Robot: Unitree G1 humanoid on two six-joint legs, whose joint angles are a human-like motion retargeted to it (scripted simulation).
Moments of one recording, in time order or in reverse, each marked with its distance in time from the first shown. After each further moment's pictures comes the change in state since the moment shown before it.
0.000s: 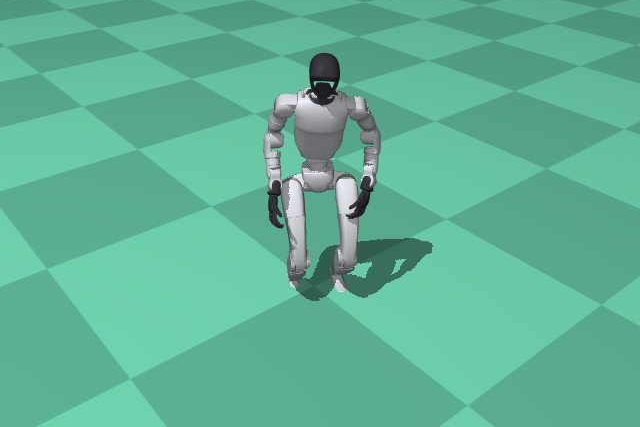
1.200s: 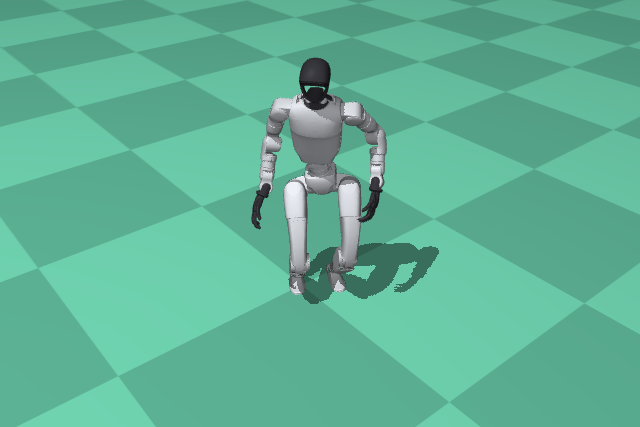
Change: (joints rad) left arm 0.150 0.090 0.119 -0.158 -0.316 0.006 0.033; right arm -0.008 -0.034 -0.119 0.167 -0.072 0.055 -0.106; waist -0.085 -0.003 -0.142; left_leg -0.050 -0.040 0.144 -0.023 0.000 0.082; right_leg -0.172 -0.051 0.038 0.189 0.000 0.017
